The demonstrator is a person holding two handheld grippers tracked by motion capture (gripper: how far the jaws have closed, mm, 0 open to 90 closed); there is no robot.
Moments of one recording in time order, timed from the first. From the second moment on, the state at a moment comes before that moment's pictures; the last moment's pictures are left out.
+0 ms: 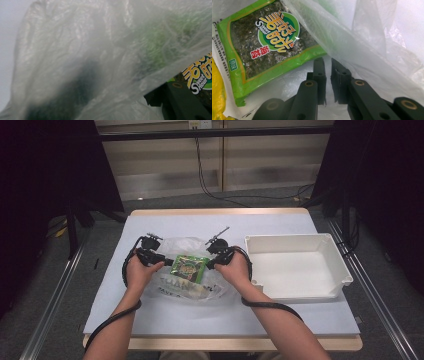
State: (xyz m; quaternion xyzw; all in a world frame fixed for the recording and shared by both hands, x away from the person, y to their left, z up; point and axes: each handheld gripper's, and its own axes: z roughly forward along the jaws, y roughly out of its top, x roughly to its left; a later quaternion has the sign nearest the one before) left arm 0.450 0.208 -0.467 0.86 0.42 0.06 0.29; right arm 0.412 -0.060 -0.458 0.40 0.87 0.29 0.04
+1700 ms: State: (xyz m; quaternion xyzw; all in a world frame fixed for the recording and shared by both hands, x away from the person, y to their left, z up) left arm 0.421 0.213 -0.434 0.87 0.42 0.03 0.25; right arm 0.417 -0.071 -0.456 0.40 0.86 0.30 0.06
